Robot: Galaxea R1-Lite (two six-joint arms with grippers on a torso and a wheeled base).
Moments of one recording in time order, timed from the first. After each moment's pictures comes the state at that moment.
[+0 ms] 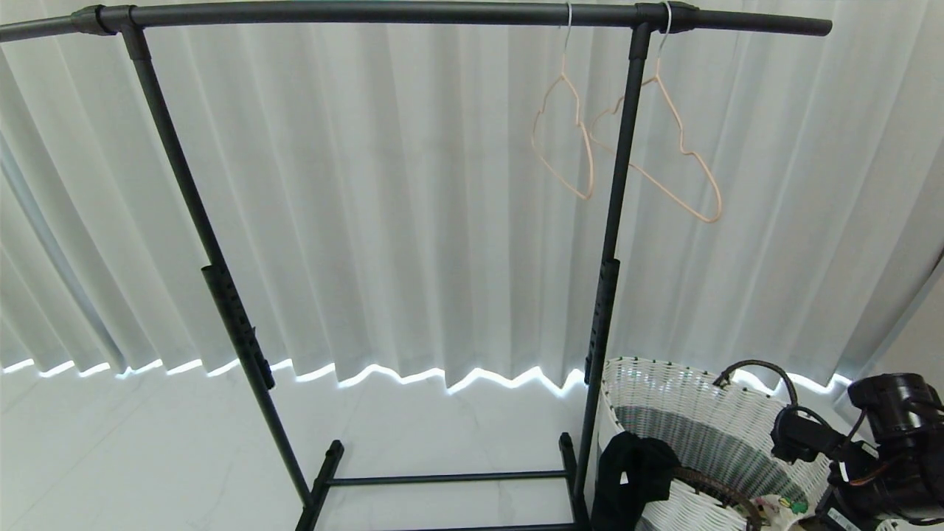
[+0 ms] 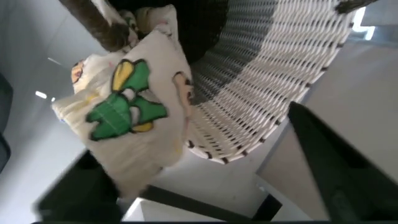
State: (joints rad) left arm 0.00 0.00 0.00 -0.04 0.12 -0.02; right arm -0.05 1.84 -0.40 -0.38 -0.06 -0.78
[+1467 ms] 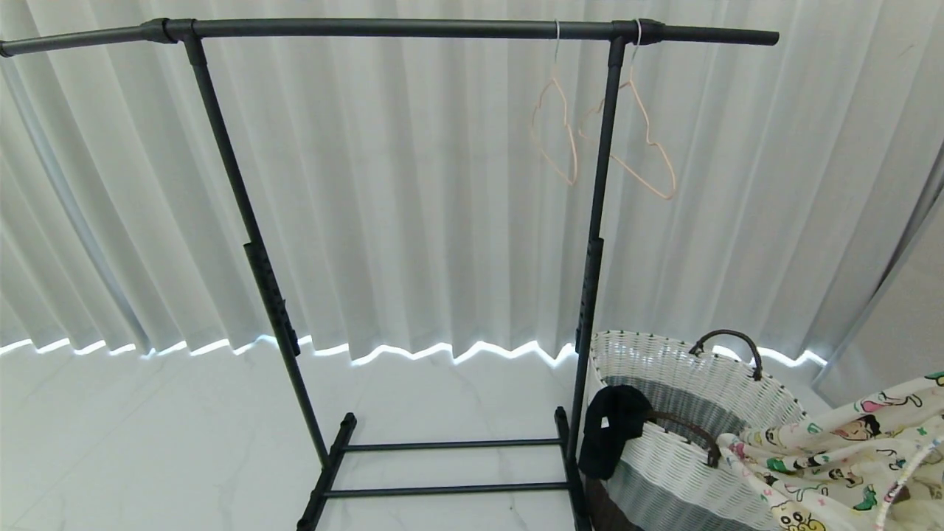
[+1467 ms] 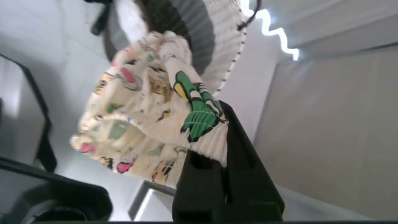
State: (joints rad) left arm 0.00 0.00 0.00 -0.04 0.11 -0.02; right arm 0.21 1.10 -1.14 0.77 -0.13 -0.51
